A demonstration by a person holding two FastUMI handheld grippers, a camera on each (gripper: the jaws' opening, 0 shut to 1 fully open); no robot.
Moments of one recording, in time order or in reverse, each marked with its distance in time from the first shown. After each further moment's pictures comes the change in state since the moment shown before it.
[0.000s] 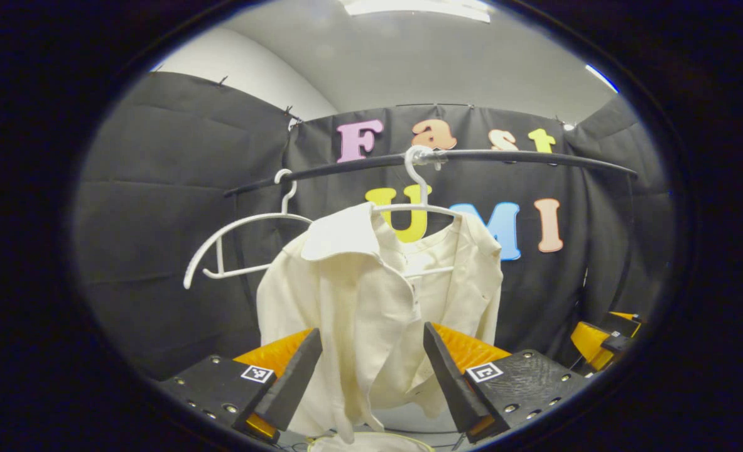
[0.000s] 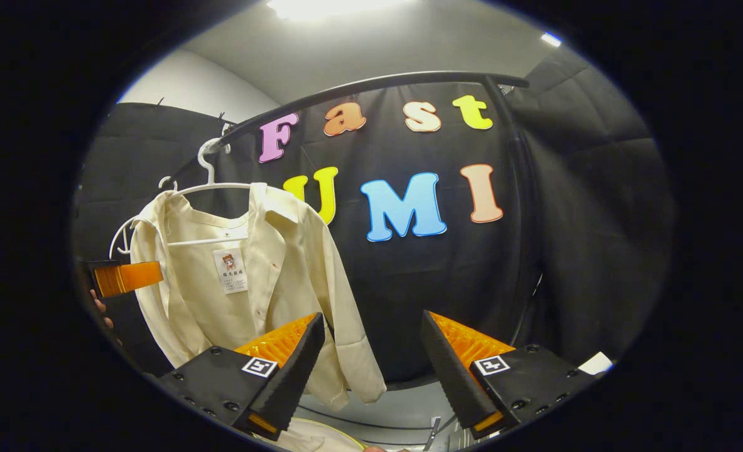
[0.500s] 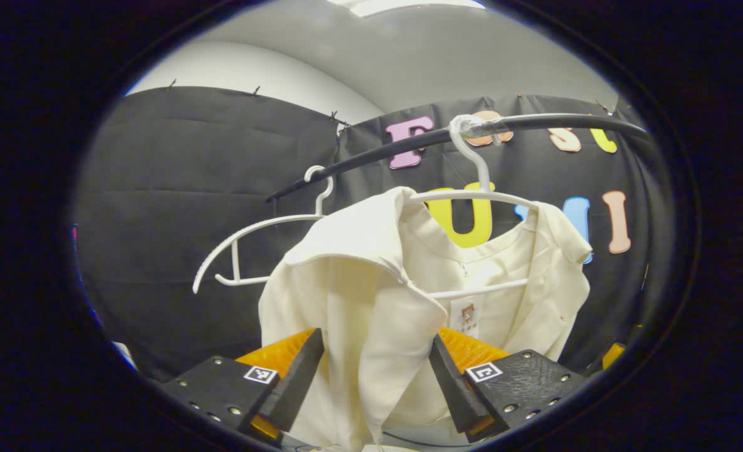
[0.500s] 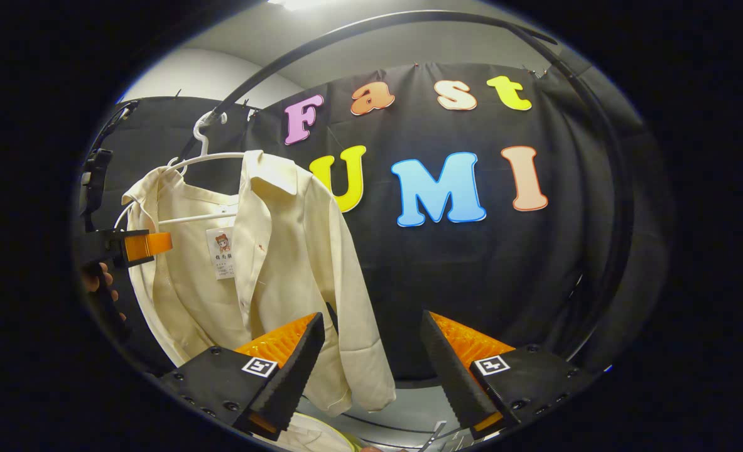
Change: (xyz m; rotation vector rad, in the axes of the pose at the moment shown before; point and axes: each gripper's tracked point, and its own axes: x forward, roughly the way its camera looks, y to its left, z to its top) left arm 0.060 0.043 0.008 0.064 -0.053 0.346; right arm 0.072 0.004 -0.031 -0.021 0.086 0.190
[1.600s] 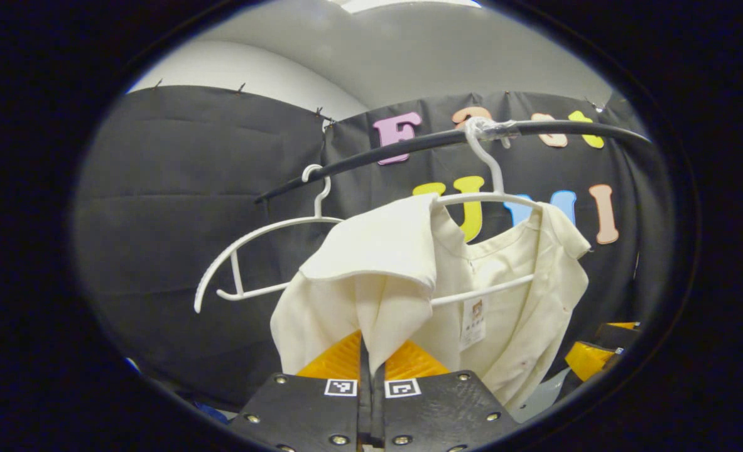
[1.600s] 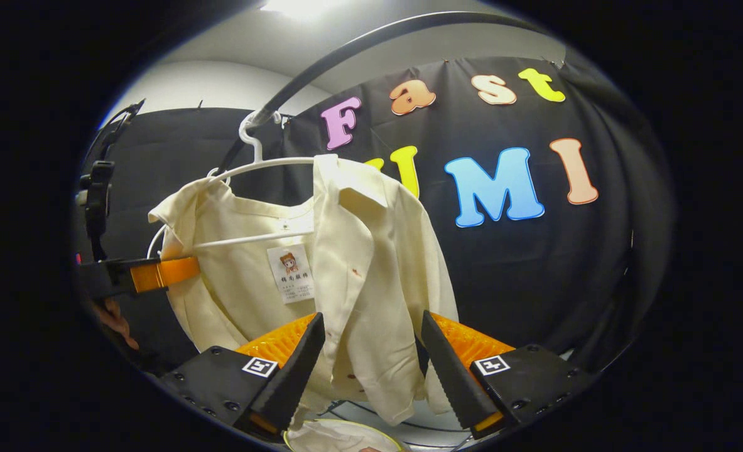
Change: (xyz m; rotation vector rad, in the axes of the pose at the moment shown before) left arm -0.006 0.017 0.005 -0.028 0.038 -0.179; right arm 0.016 0.111 0.031 0.050 -0.033 0.159
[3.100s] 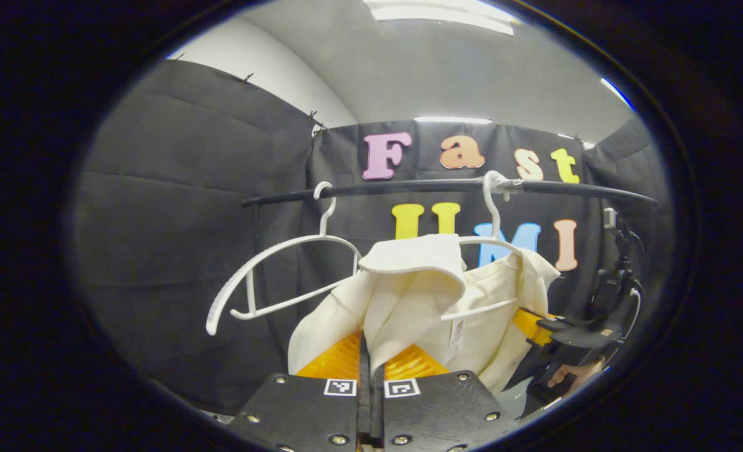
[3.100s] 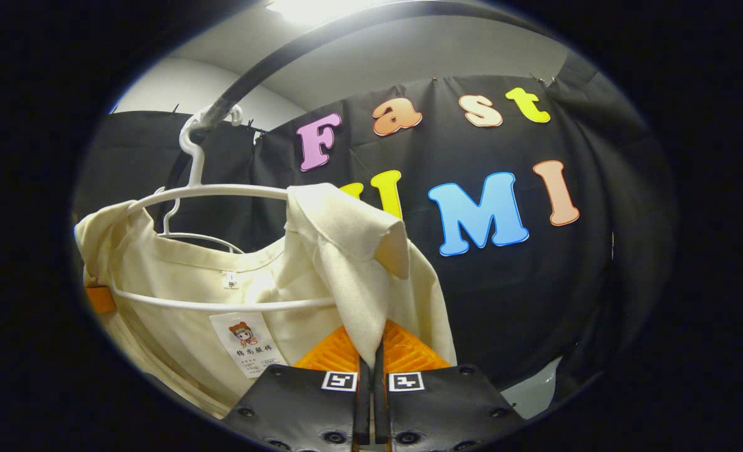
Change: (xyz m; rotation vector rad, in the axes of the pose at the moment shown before) left arm -0.022 0.038 0.033 -0.086 -0.055 -0.140; right arm 0.083 -0.006 0.048 -0.003 -0.099 -0.143
